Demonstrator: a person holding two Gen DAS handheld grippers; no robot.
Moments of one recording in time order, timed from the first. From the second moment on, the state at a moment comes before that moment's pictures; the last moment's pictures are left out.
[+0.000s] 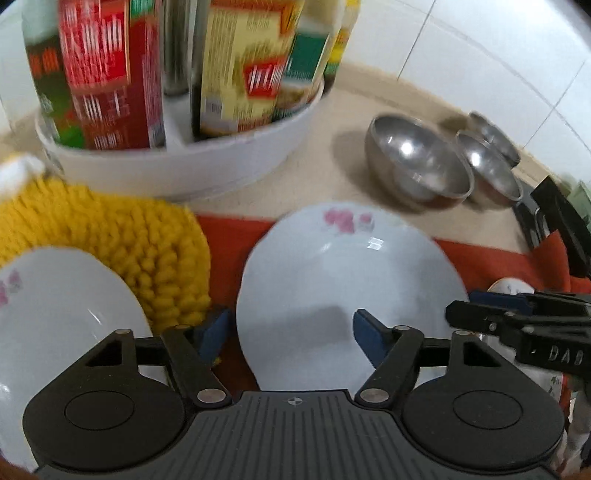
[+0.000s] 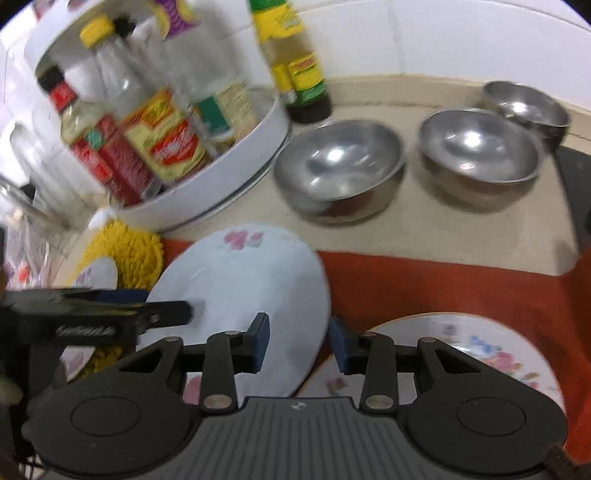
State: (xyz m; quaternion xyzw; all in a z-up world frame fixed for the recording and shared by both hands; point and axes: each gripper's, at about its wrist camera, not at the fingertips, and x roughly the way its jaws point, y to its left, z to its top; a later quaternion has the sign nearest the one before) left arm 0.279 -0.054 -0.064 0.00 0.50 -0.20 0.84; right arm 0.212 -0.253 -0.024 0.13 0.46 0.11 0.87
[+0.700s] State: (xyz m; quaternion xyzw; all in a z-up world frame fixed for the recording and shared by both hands) left arm 0.248 -0.096 -0.047 0.07 0.48 -0.27 0.83; right arm 0.179 -0.271 -0.004 0.17 0.45 0.04 0.88
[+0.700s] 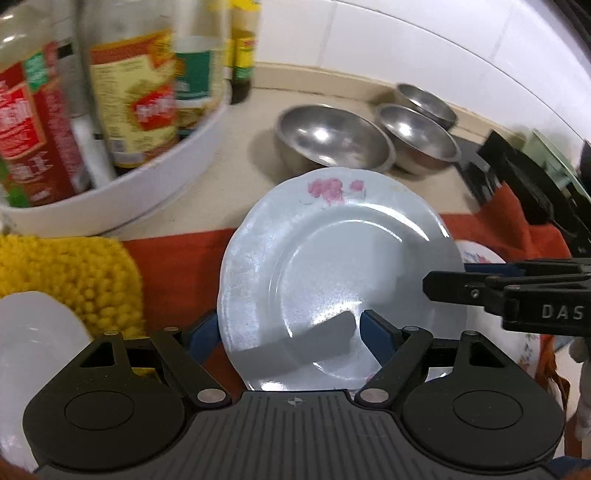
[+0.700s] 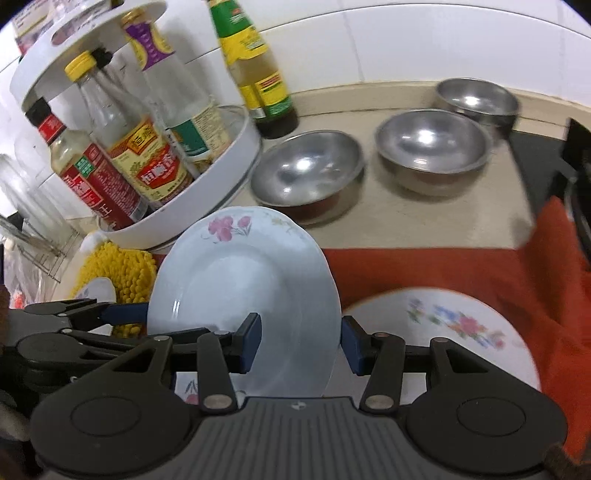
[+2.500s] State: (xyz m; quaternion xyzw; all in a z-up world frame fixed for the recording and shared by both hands) left arm 0.198 -0.105 -0.038 0.03 0.46 -0.20 0.86; right arm 0.140 -0.297 0.009 0.03 0.40 0.01 0.92
